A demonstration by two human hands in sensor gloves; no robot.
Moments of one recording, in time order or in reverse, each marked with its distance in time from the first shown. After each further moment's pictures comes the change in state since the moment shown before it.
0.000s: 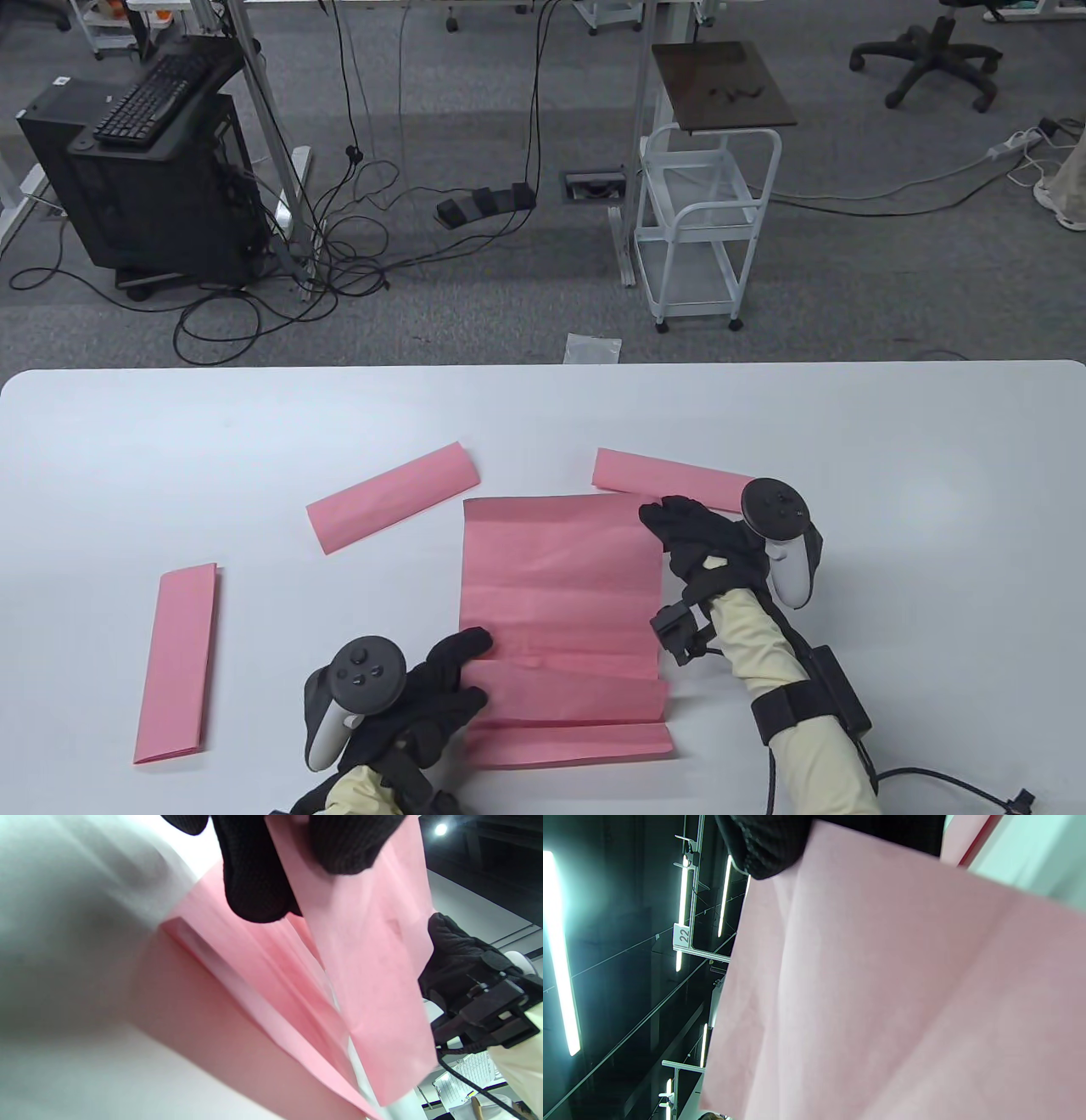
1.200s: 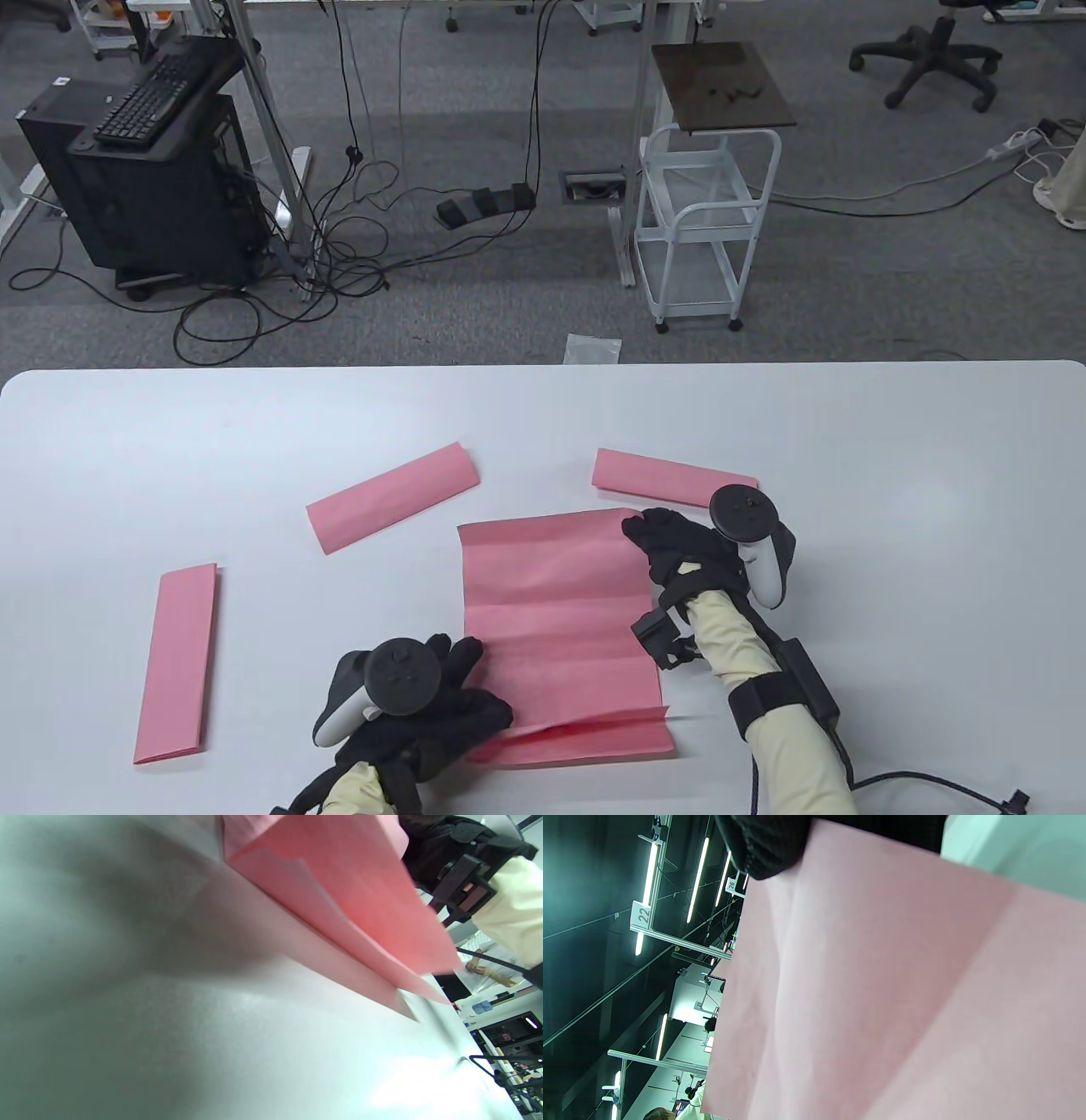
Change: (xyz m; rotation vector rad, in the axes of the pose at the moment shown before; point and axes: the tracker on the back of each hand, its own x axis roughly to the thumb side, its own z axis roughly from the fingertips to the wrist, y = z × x) left_hand -0.001 -0.015 -0.007 -0.344 -0.025 -0.237; right_hand -0.021 0.020 -0.016 -0.008 0.079 0.111
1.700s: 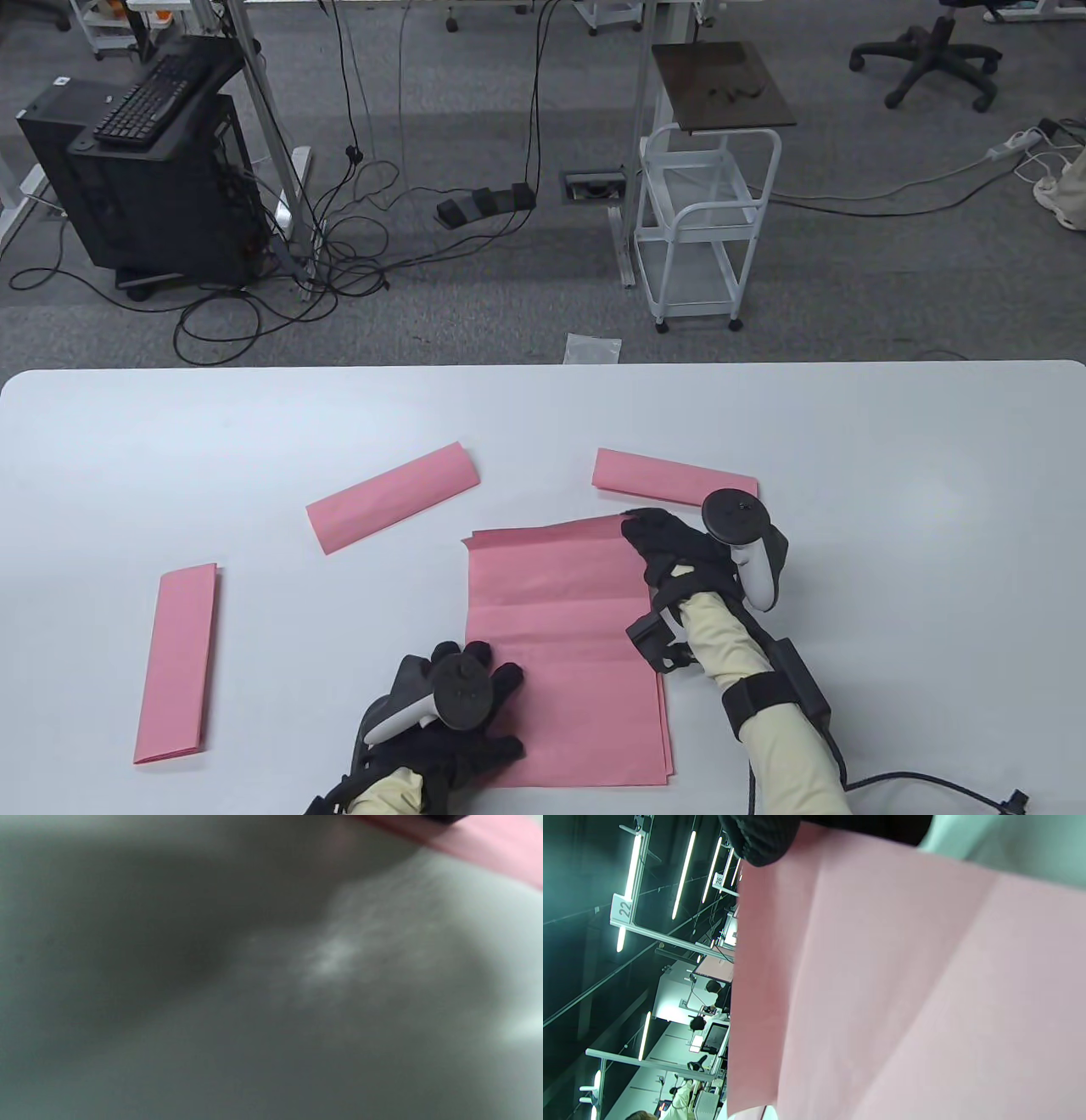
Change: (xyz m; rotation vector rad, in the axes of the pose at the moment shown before) left_hand -0.005 -0.030 -0.023 -0.168 0.262 -0.348; right_hand -0.006 0.009 0.002 0.010 0.034 0.037
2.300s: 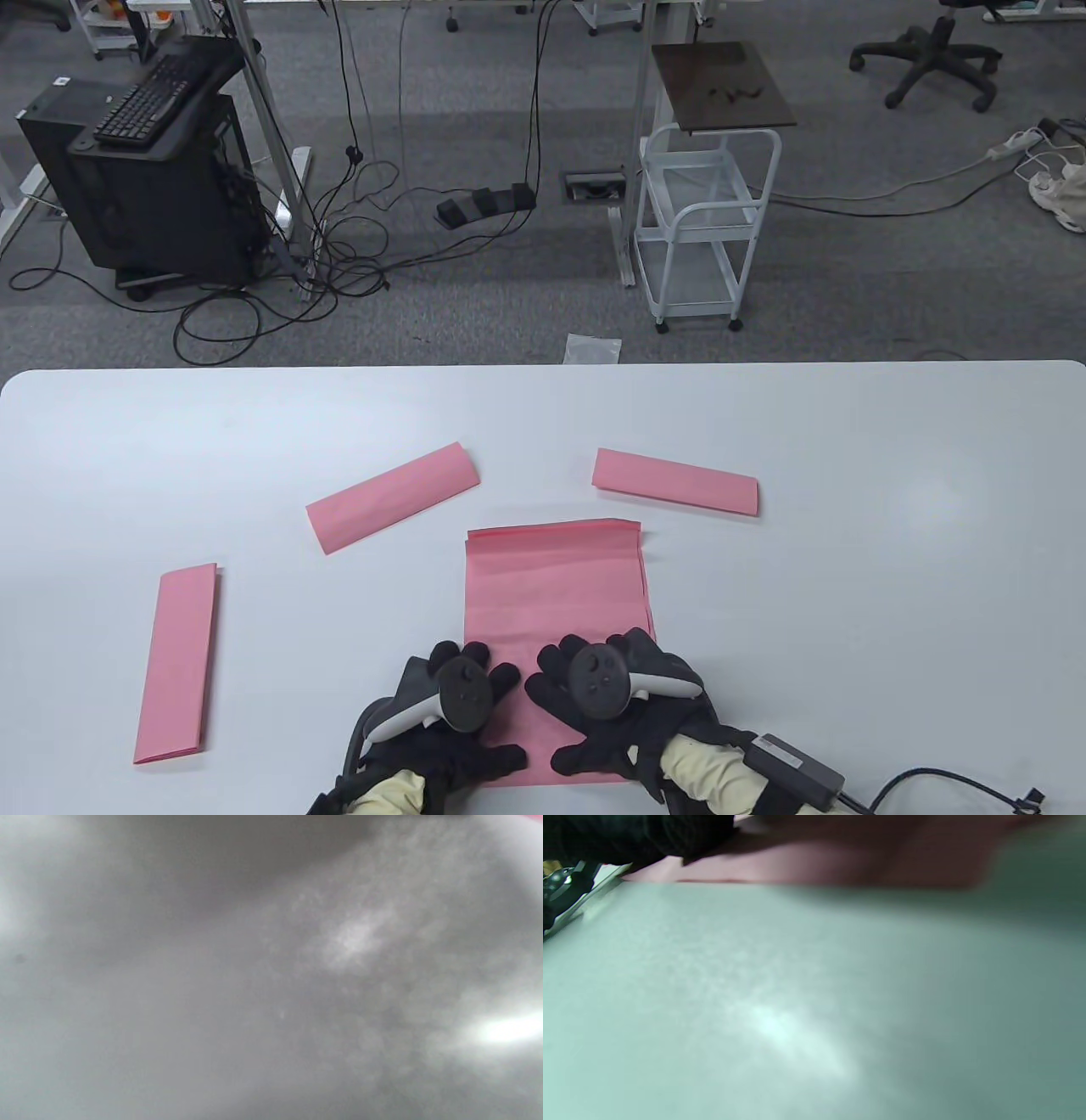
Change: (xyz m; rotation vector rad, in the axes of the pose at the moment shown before) left_hand -0.002 -0.004 -0.001 -0.055 0.061 -0.029; right_hand -0.031 0.110 0.096 0.698 -0.246 0.938
